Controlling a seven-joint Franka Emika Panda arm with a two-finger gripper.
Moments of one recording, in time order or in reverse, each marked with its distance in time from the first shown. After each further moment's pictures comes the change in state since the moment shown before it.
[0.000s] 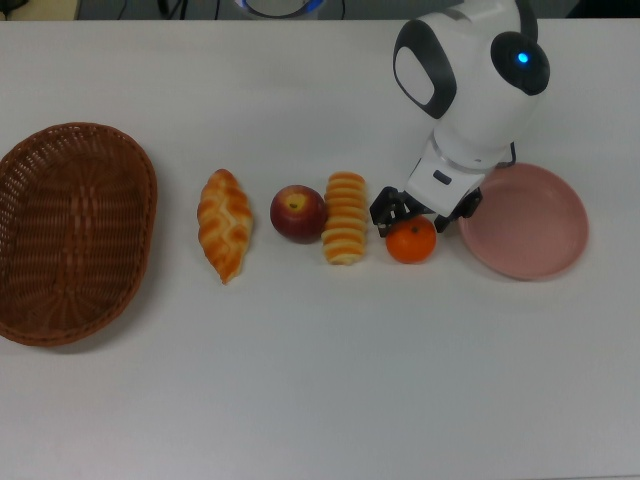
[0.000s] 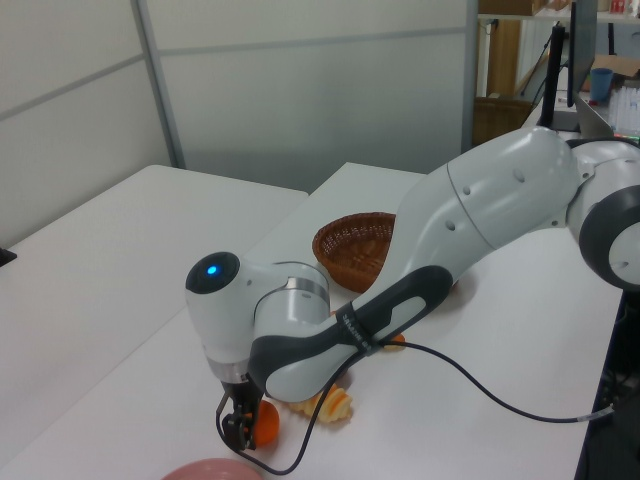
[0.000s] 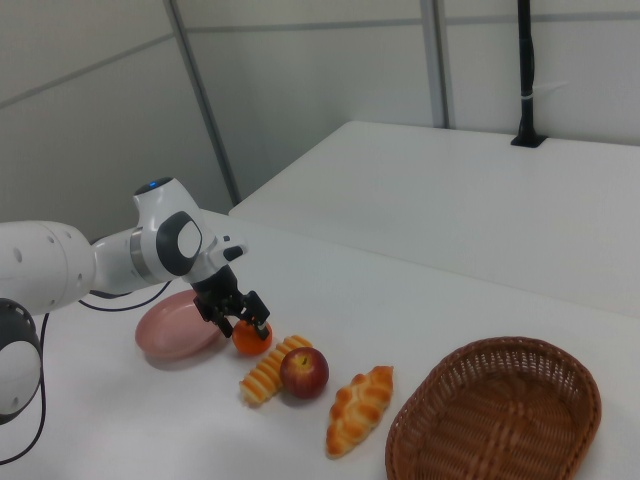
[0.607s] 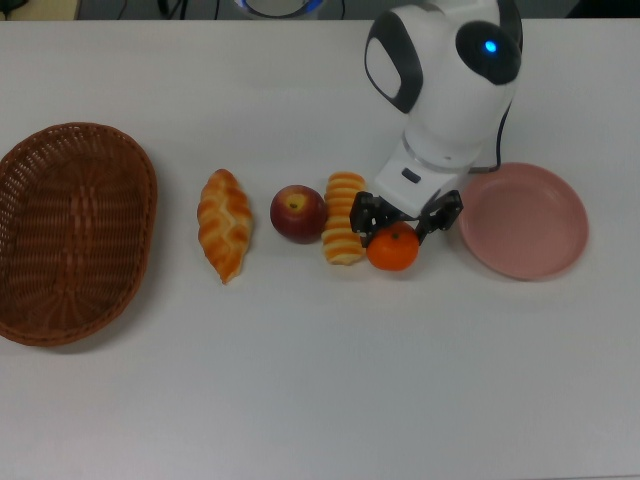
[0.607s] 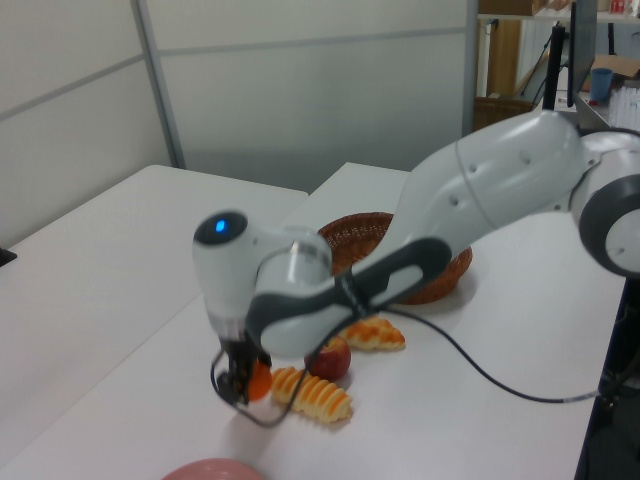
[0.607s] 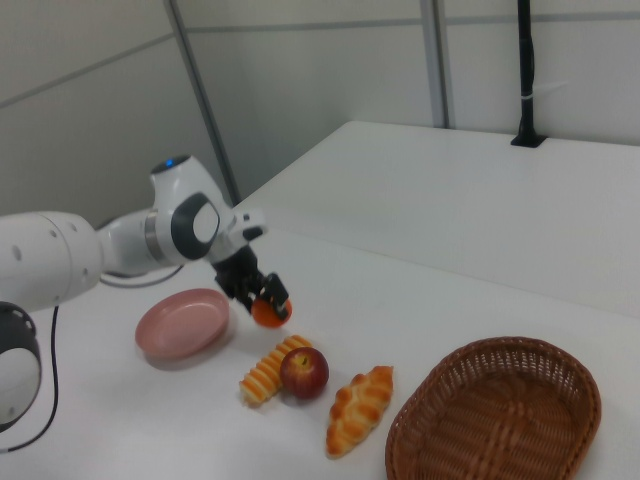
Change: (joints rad) arm -0.071 -0.042 -0.006 0.045 0.029 0.007 -0.011
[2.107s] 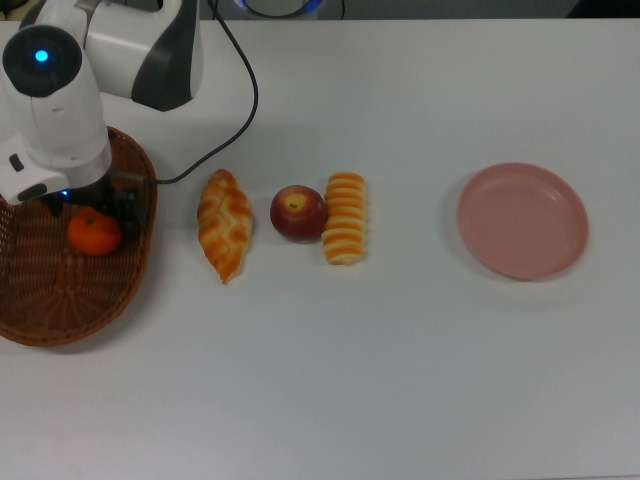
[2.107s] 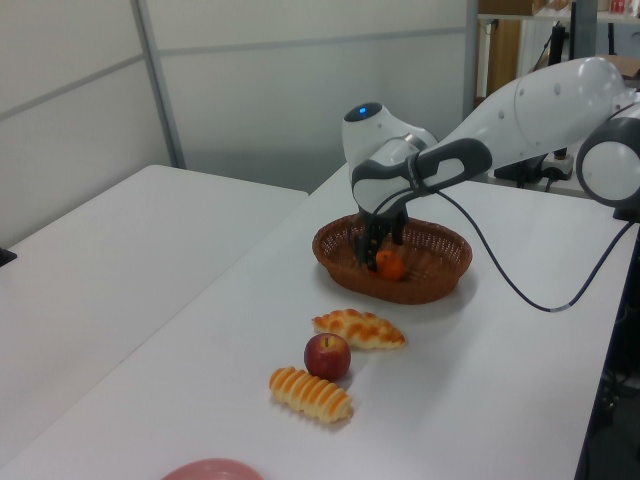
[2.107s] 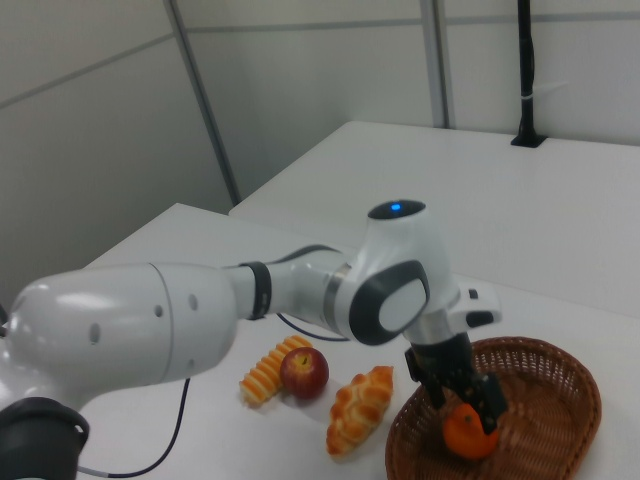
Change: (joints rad) arm -0.581 -0.003 -0.020 -0.013 0.017 -0.050 -0.334
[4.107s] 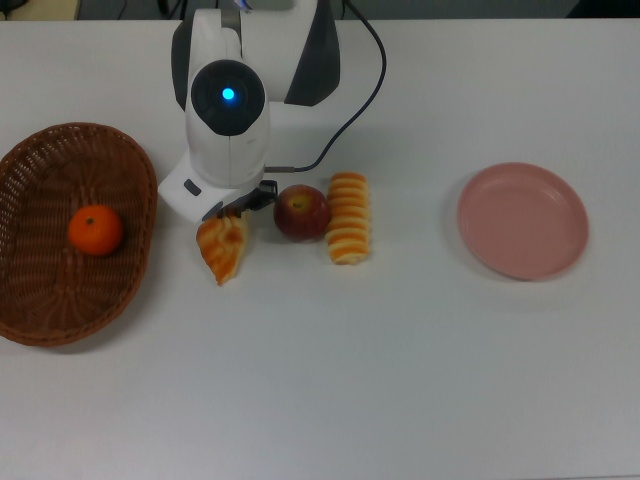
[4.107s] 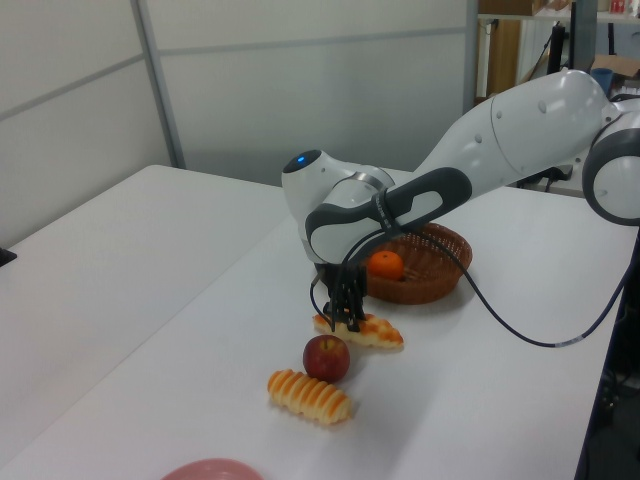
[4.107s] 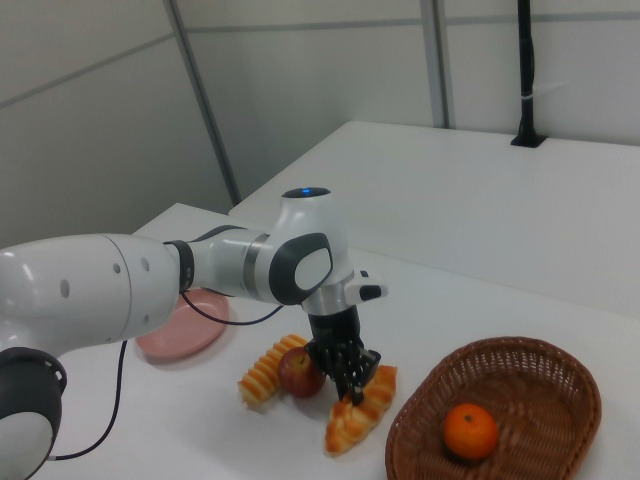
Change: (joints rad) arm 0.209 -0.034 0.053 -0.084 0.054 -0.140 0.002
